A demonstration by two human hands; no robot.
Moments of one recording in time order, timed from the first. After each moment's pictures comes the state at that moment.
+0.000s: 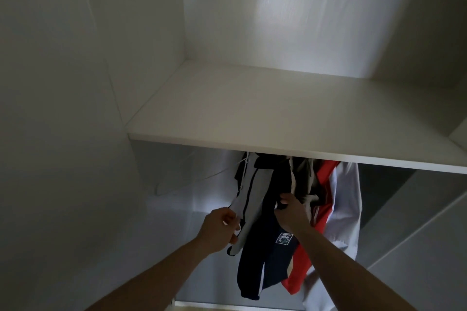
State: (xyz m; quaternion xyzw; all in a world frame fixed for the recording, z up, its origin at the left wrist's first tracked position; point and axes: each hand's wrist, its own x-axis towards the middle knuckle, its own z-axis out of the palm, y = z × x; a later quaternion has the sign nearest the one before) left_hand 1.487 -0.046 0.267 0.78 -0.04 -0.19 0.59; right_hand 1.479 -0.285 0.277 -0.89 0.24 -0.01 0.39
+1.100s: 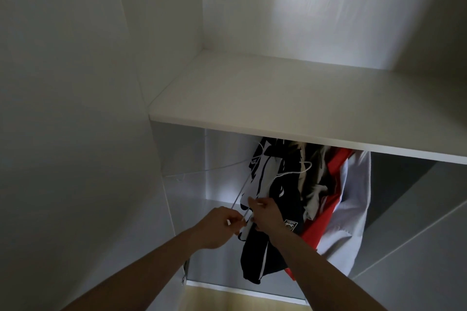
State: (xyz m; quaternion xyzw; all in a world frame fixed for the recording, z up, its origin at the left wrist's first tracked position) left_hand 1.452 -0.009 0.284 0.86 -0.21 -0.21 0.41; right_hand 1.446 -0.181 0.286 -0.74 0.28 0.07 0.61
